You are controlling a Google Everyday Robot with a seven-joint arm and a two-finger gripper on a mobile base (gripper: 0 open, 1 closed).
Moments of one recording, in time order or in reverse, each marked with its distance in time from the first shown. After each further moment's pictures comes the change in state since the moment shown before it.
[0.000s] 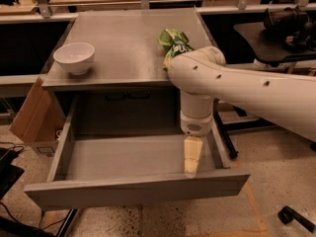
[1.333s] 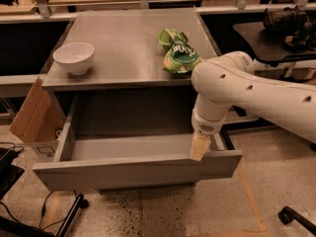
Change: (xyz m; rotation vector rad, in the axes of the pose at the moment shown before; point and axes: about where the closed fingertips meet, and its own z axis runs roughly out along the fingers) arm 0.011 -0.042 -0.006 0.241 -0.197 -0.038
